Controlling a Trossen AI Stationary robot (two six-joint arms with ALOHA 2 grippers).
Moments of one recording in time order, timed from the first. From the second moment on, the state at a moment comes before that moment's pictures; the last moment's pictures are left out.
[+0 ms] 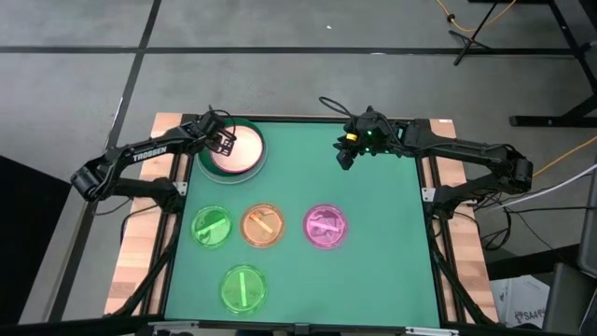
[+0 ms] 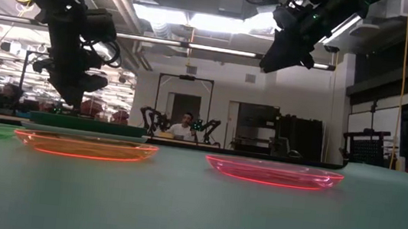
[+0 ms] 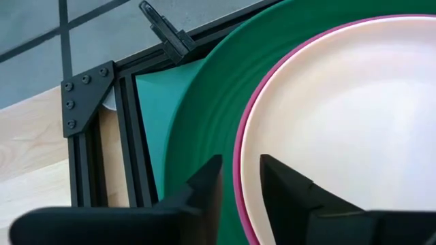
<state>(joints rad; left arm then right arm) 0.85 1.17 0.60 -0.48 -0.45 -0.28 -0.35 1.32 1.07 -0.43 0.08 0.23</state>
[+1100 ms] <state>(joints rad) 0.68 1.08 0.60 -0.22 -0.16 -0.33 -0.35 1.32 1.07 -0.43 0.05 0.23</state>
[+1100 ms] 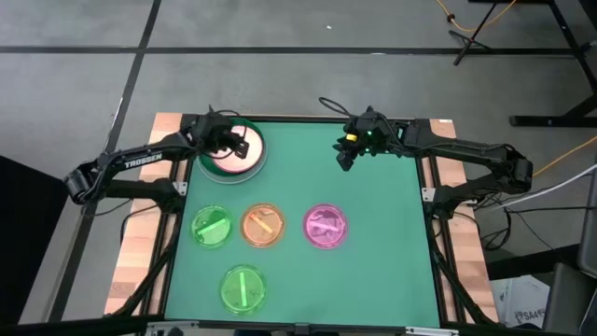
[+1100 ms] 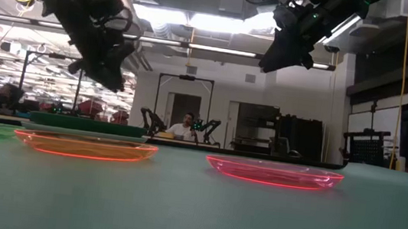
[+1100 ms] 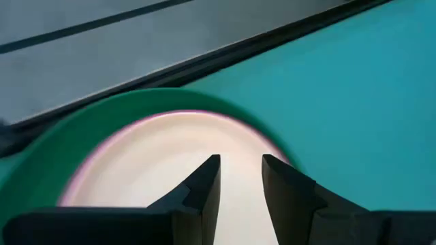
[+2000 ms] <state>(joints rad) 0.21 1.08 0.60 -0.16 -0.17 -0.37 -0.05 1.54 1.07 -0.43 0.00 0.21</state>
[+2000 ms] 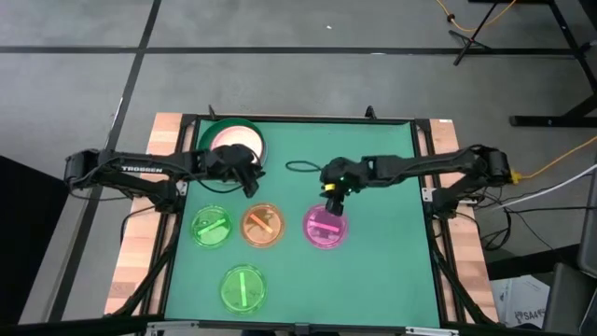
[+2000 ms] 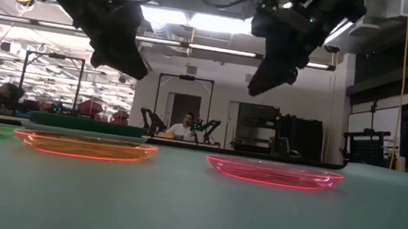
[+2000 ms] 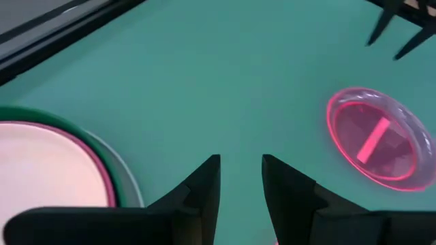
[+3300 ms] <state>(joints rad) 0.12 1.08 0.60 -0.16 -0.17 -0.39 -0.05 1.77 1.07 -0.54 -0.02 0.15</state>
